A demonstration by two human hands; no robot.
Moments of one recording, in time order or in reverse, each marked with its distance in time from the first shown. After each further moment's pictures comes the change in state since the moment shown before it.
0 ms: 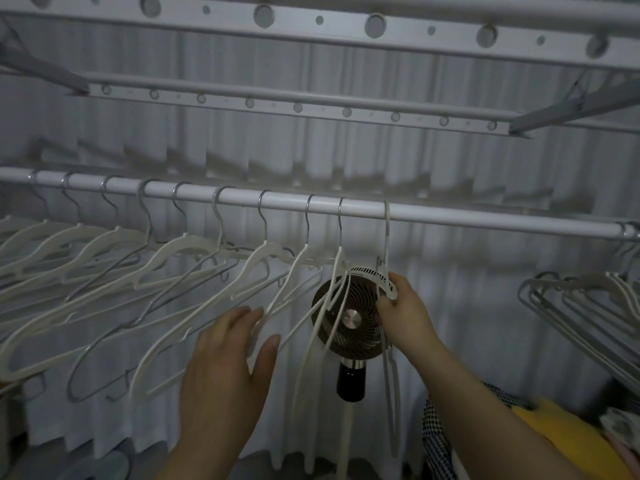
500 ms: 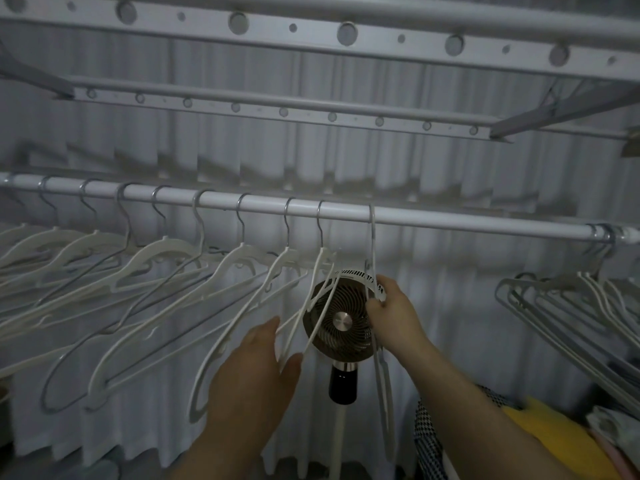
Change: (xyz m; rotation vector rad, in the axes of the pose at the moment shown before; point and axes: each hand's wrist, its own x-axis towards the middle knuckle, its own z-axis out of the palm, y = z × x) left_hand -0.003 0.014 0.033 0.064 -0.234 -0.044; right_hand -0.003 -0.001 -0.009 0.015 -0.034 0.006
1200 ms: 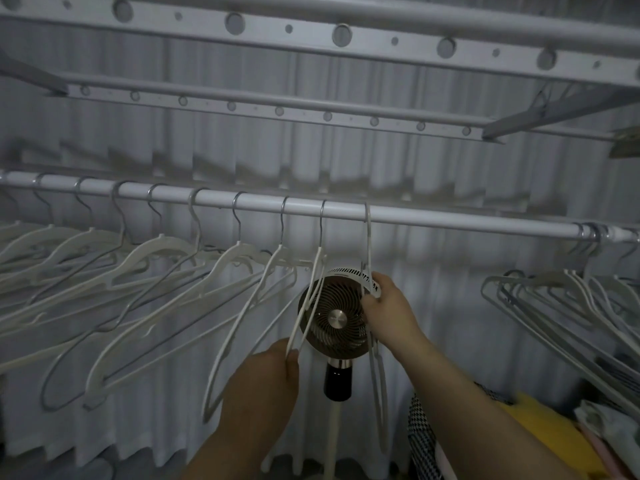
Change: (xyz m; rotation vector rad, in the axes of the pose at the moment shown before) left_hand -0.002 0.005 0.014 0.067 -0.106 0.016; right_hand -0.005 -0.007 -0.004 0.057 -0.007 0.008
